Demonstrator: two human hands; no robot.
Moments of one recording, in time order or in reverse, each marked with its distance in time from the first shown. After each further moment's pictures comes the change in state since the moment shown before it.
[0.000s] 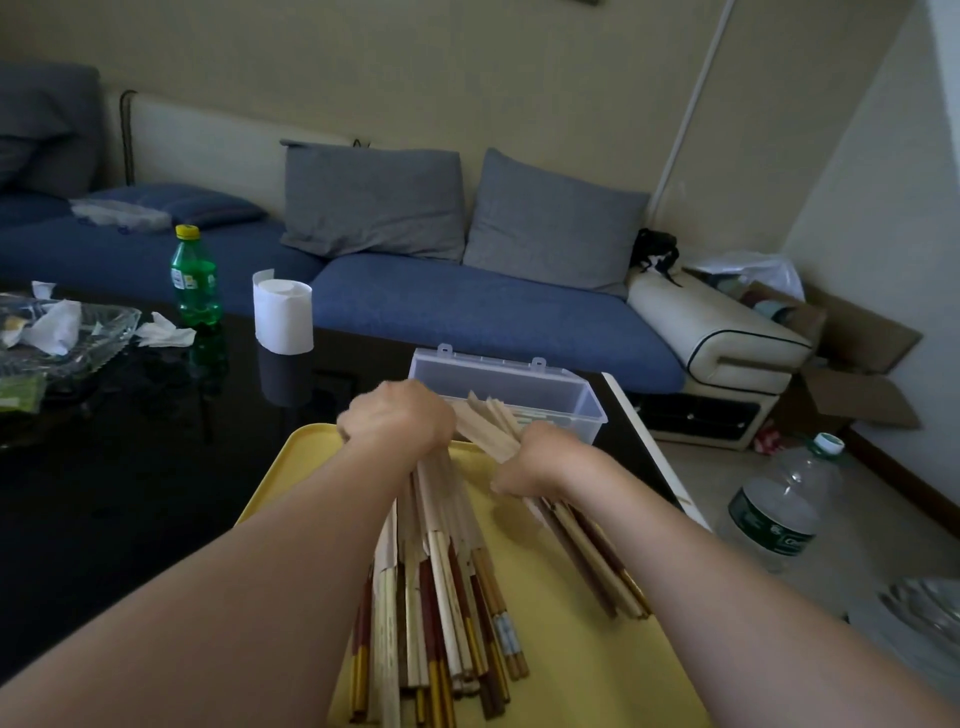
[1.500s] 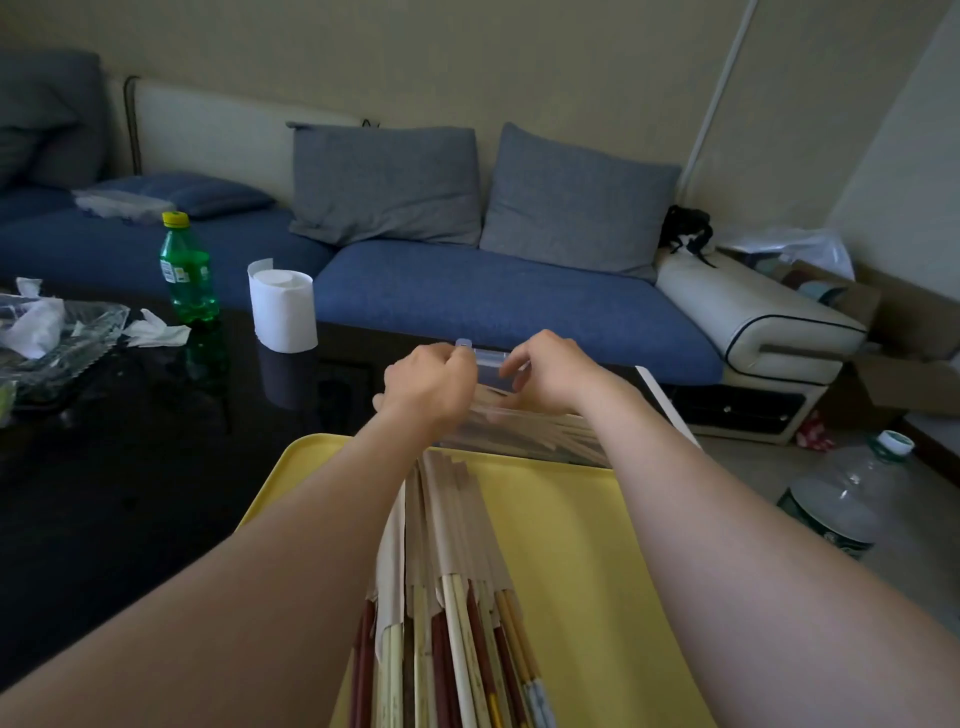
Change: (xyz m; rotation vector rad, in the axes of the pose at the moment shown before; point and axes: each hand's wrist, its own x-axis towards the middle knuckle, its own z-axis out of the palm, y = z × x) left_hand 0.050 0.011 0.013 -0.580 0.026 0.227; right_hand 0.130 -0.006 -0.037 0.088 0.225 -0.342
